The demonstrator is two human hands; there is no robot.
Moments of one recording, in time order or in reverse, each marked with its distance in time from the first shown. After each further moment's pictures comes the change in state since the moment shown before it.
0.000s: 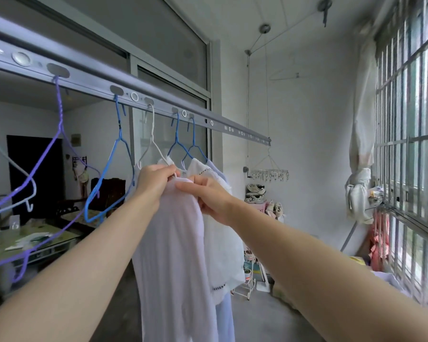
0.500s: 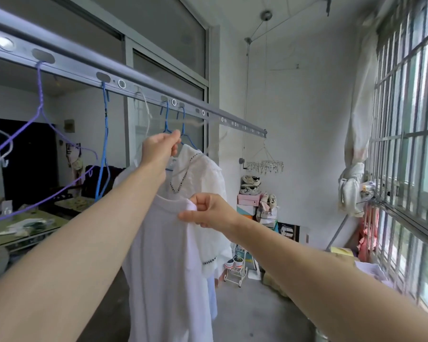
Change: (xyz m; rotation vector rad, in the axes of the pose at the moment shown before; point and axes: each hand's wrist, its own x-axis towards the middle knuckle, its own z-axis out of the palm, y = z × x) left_hand 0.010 0.020 0.023 -0.127 0.025 0.077; right_hand -0.039 0.046 -0.017 -0.160 -0.006 0.011
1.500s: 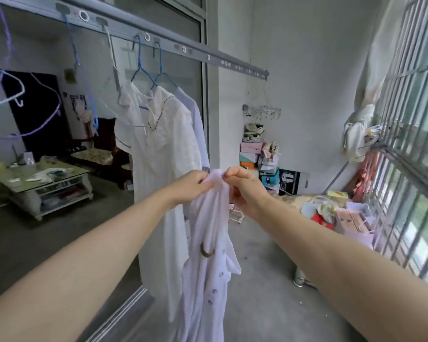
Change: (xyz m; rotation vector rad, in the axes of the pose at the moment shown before) left_hand -0.184 -0.096 0.052 0.665 -0.788 -0.106; right_hand -0.144 0.067 -0.053 0.587 0.383 0.212
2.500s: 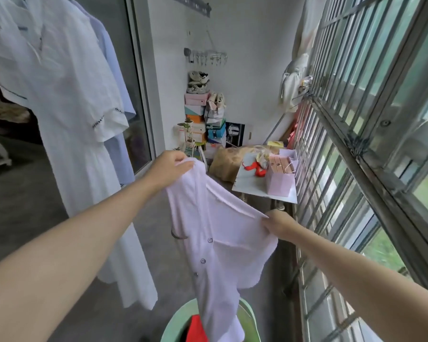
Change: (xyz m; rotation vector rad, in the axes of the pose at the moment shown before) left_hand 0.019 0.034 0.180 -0.046 0.101 0.109; right_hand -0.170 0.049 -0.271 -1.452 0.166 0.575
